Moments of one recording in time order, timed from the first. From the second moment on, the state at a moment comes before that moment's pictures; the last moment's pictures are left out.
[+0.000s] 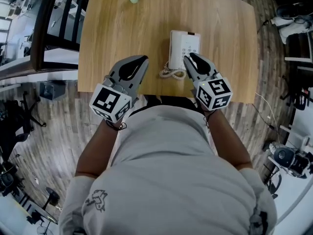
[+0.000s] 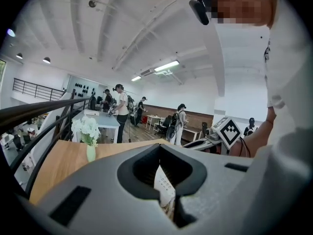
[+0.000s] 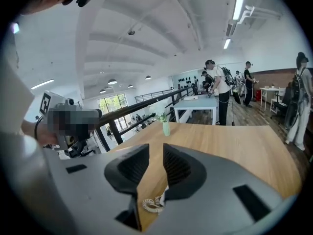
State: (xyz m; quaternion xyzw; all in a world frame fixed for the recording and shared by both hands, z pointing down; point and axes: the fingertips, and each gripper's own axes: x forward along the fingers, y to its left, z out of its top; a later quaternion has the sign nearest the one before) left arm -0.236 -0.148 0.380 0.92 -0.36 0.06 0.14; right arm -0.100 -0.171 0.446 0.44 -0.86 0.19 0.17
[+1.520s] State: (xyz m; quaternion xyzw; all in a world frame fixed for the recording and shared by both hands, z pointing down) left arm -0.082 0.006 0.297 0.91 -0.41 0.05 0.08; right arm 0.060 0.009 0.335 0.31 -0.94 0.07 0.11
